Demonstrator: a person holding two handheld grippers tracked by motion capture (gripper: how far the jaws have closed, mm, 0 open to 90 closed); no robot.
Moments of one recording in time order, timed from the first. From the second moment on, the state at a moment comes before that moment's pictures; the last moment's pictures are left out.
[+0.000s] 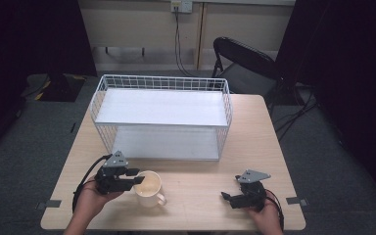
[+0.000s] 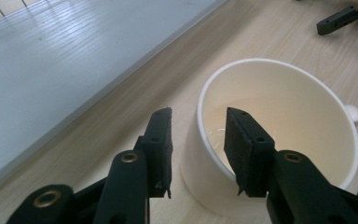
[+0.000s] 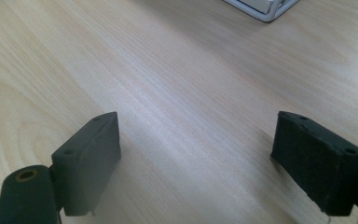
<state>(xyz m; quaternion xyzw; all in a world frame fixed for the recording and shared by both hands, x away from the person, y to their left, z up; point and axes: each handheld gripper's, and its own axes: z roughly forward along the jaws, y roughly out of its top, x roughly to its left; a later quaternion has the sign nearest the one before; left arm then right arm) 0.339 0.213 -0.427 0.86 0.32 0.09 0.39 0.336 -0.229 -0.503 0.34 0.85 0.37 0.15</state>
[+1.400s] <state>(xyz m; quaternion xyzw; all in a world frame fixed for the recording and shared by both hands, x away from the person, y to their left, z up) 0.342 0.217 -0.429 0.86 0.35 0.13 0.36 0.336 -0.229 -0.503 0.34 0.85 0.37 0.15</state>
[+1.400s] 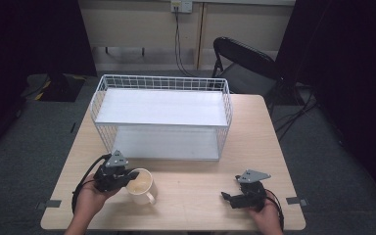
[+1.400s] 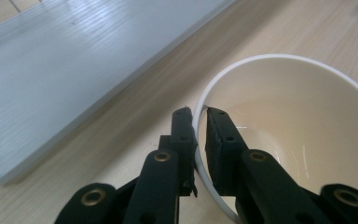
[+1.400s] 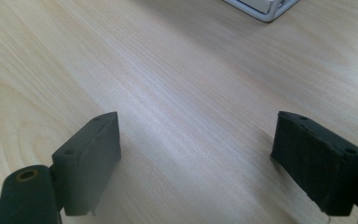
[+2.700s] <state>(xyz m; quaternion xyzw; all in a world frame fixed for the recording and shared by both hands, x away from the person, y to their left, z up) 0.363 0.216 -0.418 0.82 0.41 0.19 0.36 0.336 -0.229 -0.503 0.34 0.85 0.37 0.15</state>
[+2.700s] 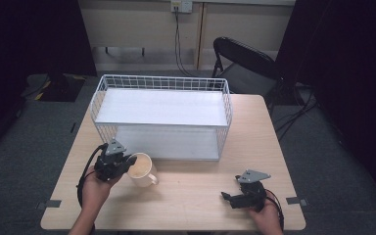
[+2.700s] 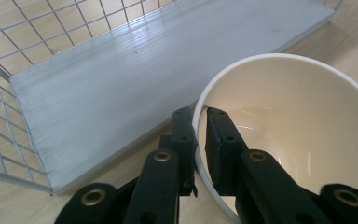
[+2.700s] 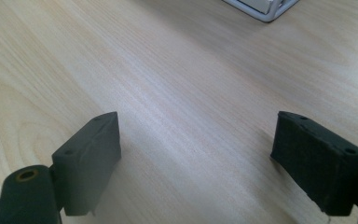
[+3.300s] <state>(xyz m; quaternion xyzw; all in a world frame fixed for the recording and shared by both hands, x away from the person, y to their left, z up) 0.375 0.198 -0.416 0.80 0.42 0.22 0.36 0.336 -0.229 -0.503 0.34 0.85 0.37 0.15</state>
